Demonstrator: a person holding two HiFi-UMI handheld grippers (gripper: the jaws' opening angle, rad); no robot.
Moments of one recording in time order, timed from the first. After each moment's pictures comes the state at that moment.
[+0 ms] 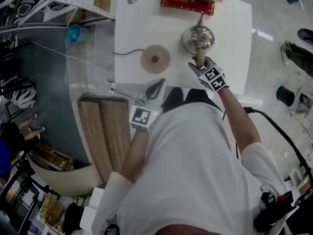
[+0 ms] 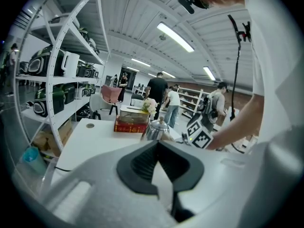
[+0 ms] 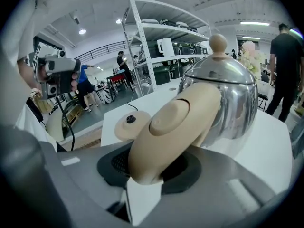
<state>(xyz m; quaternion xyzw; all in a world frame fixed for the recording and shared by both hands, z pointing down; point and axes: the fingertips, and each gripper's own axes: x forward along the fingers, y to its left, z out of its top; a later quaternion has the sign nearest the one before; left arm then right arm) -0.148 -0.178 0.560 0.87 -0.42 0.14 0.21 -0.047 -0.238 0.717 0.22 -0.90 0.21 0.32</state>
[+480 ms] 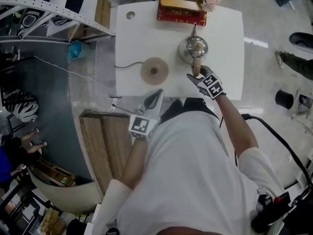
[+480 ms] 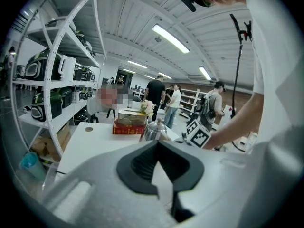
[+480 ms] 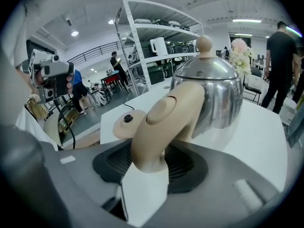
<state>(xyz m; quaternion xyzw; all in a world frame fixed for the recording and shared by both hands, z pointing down) -0.156 -0.160 0.554 0.88 -0.41 0.14 0.20 -0.036 -0.225 0.717 0.24 -0.88 0.24 0.32</state>
